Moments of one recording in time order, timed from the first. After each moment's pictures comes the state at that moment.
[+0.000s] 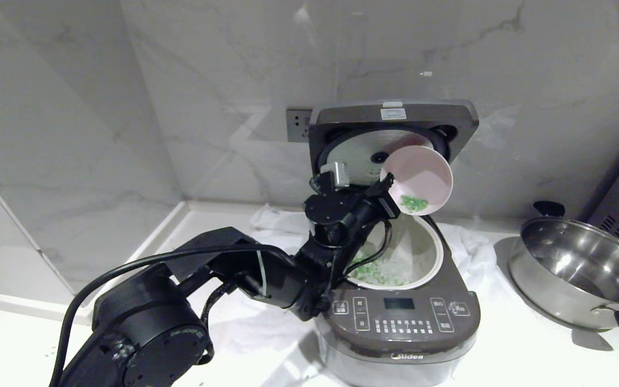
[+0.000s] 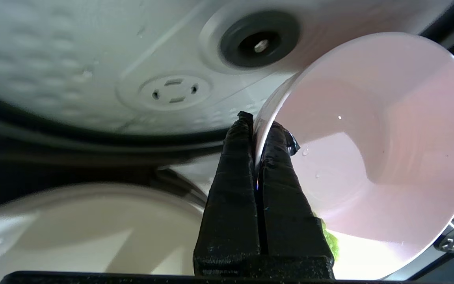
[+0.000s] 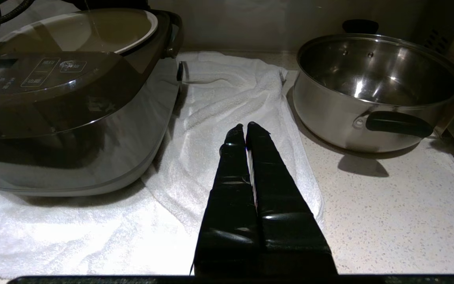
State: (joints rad) left arm -0.82 2.60 -1.56 -1.26 0.11 -0.55; right arm 0.01 0.00 0.00 -0.01 0.00 0.01
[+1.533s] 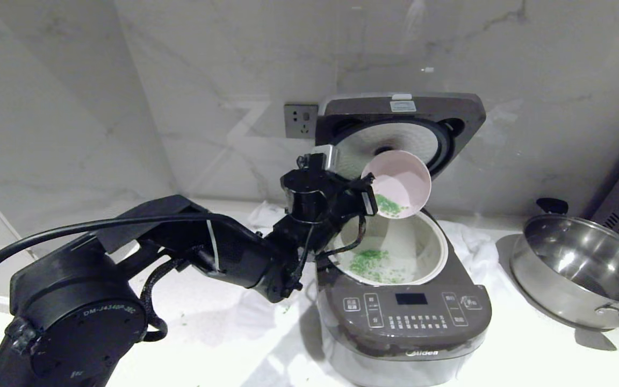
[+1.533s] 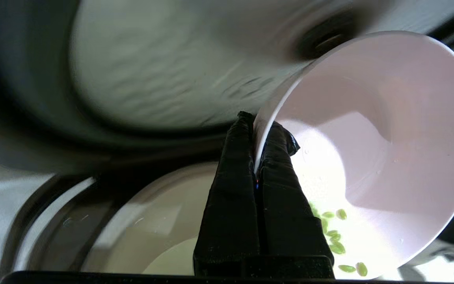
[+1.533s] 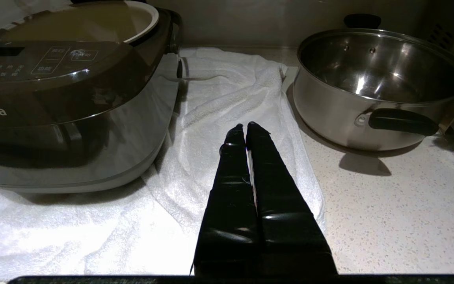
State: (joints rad) left arm -0.75 2.33 -1.43 -1.07 0.06 -0.34; right arm 0.01 0.00 0.00 -0.01 0.00 0.01
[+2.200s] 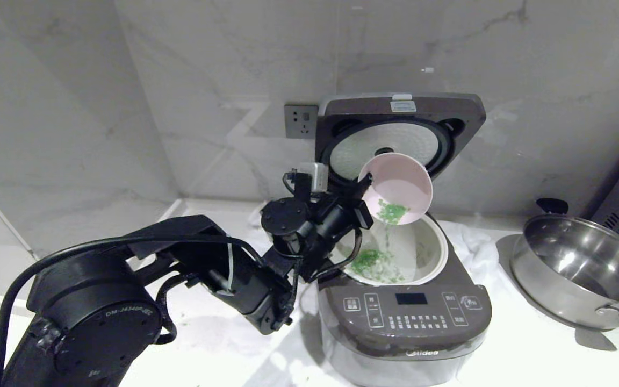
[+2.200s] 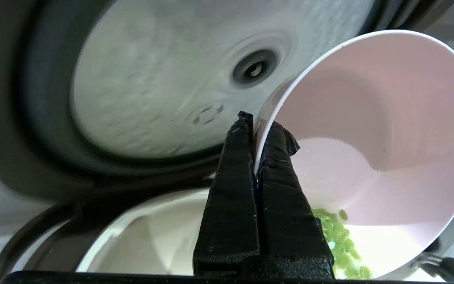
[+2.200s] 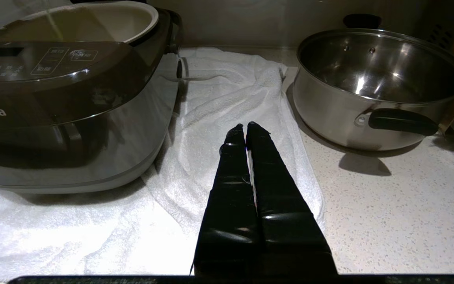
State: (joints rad) left arm -0.77 2.38 -1.25 -1.52 0.02 -0.29; right arm 0.01 0.00 0.00 -0.01 0.00 0.01
